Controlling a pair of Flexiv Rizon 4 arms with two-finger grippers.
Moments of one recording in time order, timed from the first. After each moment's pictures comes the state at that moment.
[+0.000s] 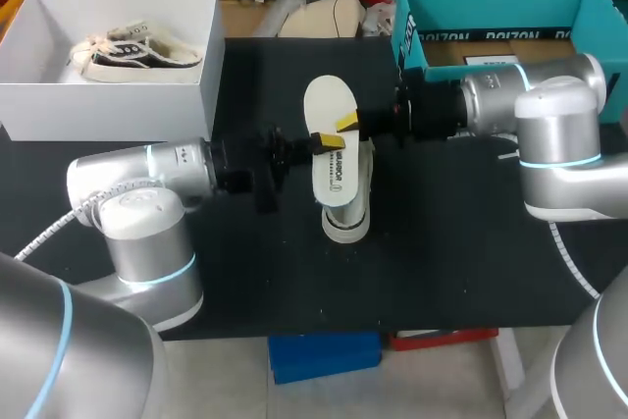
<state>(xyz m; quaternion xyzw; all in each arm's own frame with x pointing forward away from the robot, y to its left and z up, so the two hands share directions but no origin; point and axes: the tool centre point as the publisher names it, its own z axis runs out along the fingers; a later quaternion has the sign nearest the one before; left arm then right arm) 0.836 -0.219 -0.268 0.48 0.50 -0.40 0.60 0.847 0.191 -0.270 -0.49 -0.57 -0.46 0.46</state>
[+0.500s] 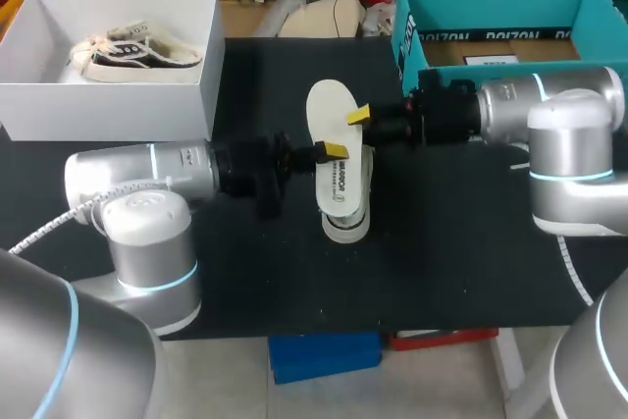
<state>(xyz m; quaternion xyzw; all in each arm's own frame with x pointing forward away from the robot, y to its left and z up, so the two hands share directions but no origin) 0.826 -0.222 -0.281 0.51 0.52 -0.36 0.57 0.850 0.169 -0.274 -0.49 -0.58 -0.51 0.41</state>
